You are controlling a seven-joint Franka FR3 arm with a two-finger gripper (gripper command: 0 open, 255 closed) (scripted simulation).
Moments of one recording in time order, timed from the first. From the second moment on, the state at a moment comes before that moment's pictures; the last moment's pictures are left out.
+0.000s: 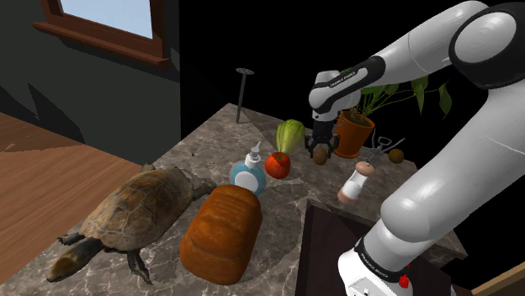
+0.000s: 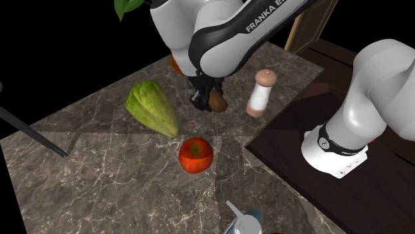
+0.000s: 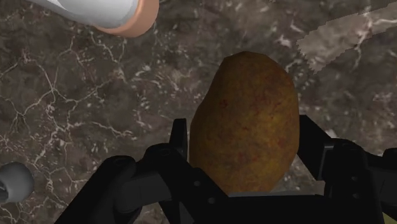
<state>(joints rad) -0.38 -0.03 -0.15 -2.41 -0.18 2.09 0.50</state>
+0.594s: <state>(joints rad) -0.38 -0.11 -0.15 -2.36 -0.18 1.97 0.49</state>
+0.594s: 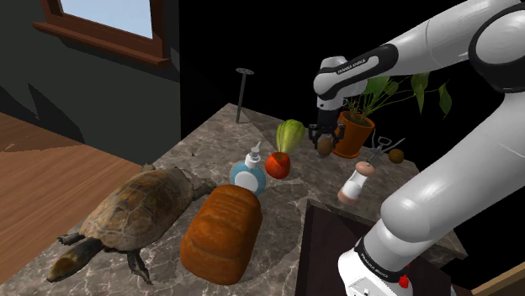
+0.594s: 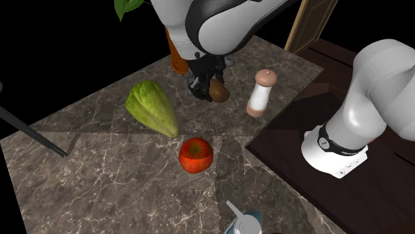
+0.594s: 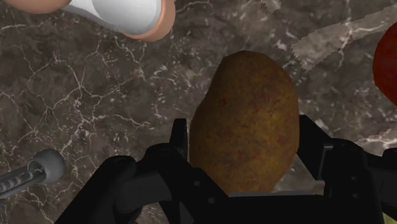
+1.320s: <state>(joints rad) -0.38 -0.18 -0.14 -2.28 -0.18 1.81 0.47</state>
